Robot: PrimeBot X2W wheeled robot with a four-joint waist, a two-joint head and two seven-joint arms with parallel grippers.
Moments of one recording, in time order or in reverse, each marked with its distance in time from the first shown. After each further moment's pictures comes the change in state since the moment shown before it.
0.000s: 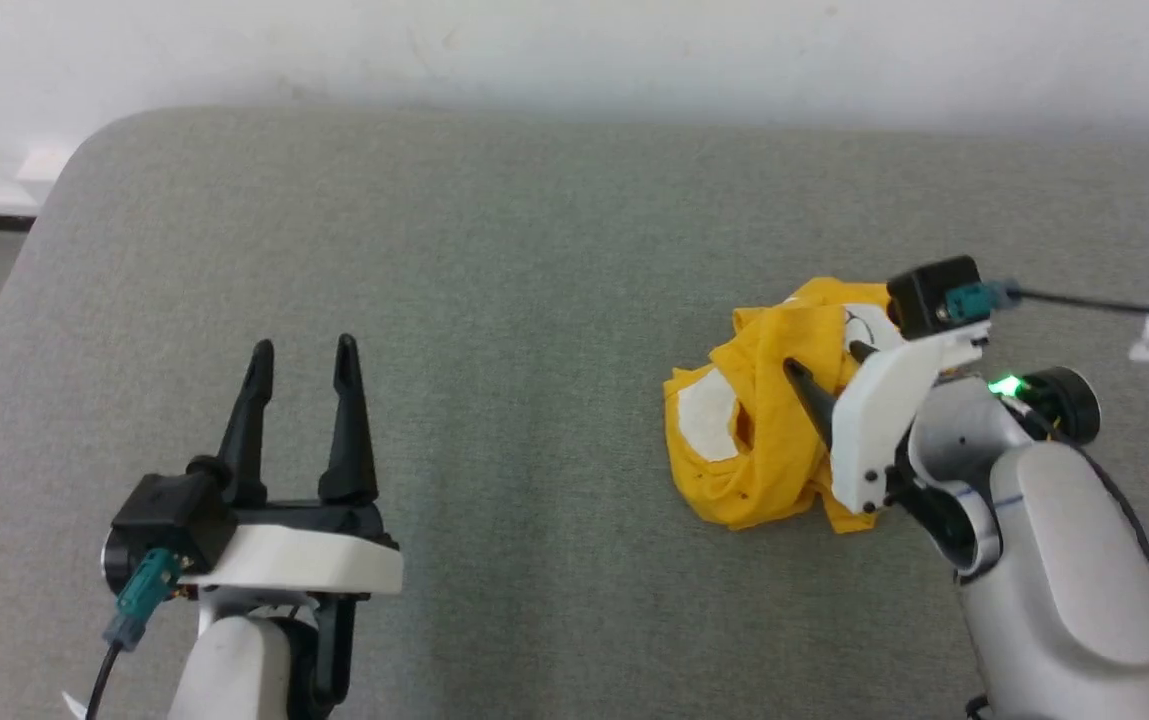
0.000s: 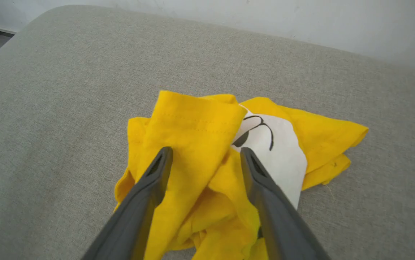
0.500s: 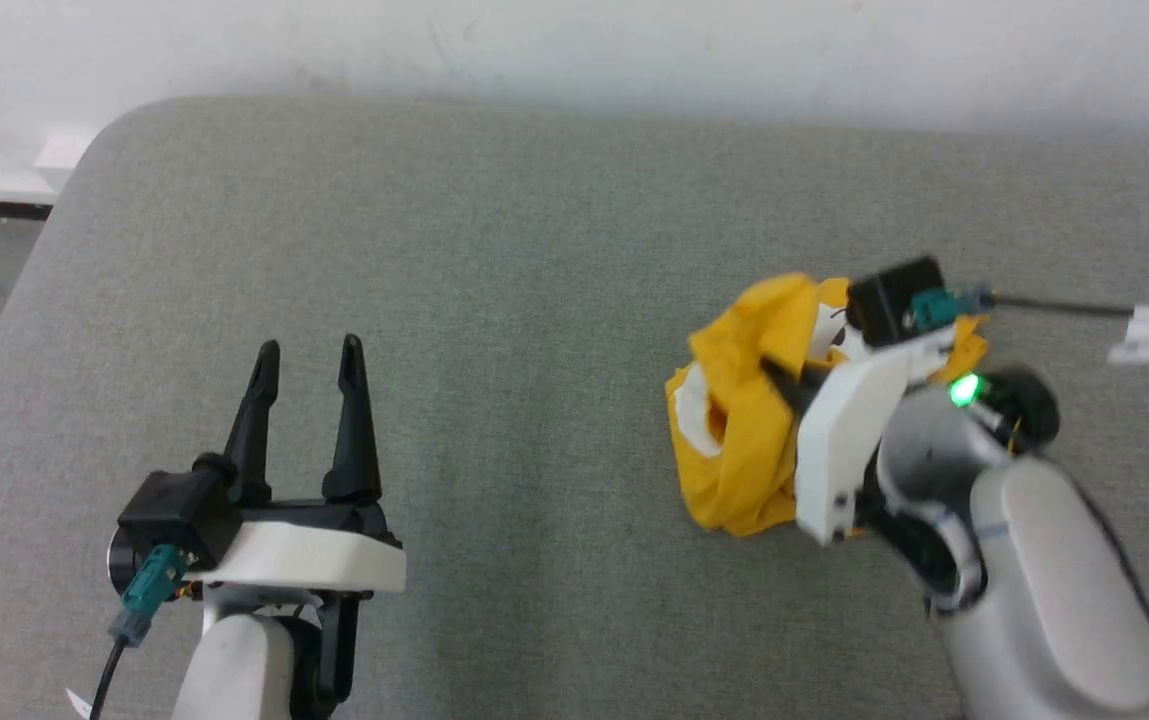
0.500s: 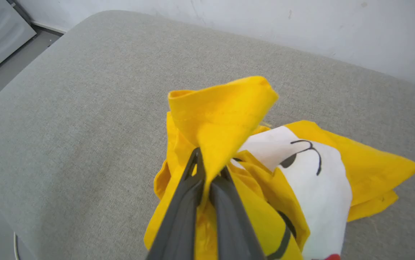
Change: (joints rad) left arm -0.013 -0.001 -0.015 0.015 -0.012 0.009 0.000; right arm -0.010 0.000 0.078 -0.085 0.068 -0.001 0.060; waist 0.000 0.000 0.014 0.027
